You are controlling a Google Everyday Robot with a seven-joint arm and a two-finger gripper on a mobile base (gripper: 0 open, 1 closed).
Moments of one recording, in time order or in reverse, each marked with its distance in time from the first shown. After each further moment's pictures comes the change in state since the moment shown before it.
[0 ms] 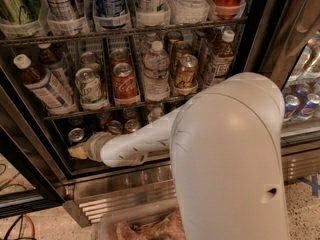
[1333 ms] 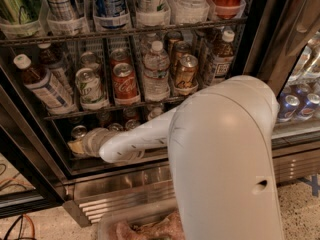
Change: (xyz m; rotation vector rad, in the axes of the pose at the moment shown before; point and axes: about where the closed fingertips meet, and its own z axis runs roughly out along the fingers) arm -0.017 0.000 0.016 -0.018 -0.039 -0.021
